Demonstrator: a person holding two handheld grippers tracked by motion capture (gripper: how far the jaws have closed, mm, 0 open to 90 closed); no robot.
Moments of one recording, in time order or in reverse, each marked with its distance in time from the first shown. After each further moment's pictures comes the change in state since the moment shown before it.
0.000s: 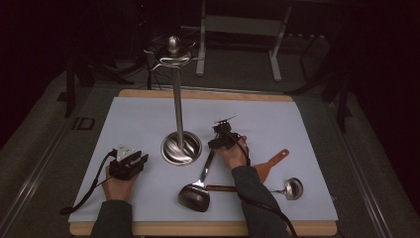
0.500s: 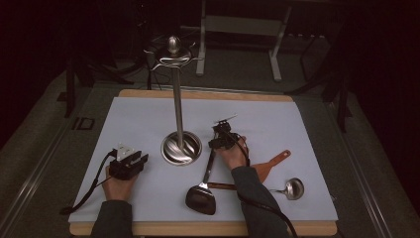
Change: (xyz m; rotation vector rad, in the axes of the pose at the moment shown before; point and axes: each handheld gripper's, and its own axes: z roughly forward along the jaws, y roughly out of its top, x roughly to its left) left arm 0.000 0.000 0.000 0.004 0.002 -0.002; right arm 0.006 0.000 -0.006 -0.008 0.003 -0.015
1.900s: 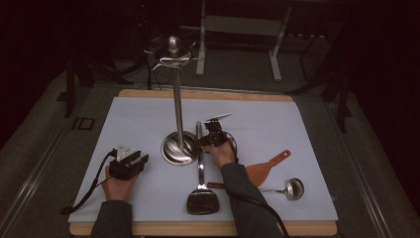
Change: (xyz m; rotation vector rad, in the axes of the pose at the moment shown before) left arm 0.000 0.000 0.000 -0.001 -0.002 -0.001; right arm 0.016 0.013 0.018 0.042 0.276 0.147
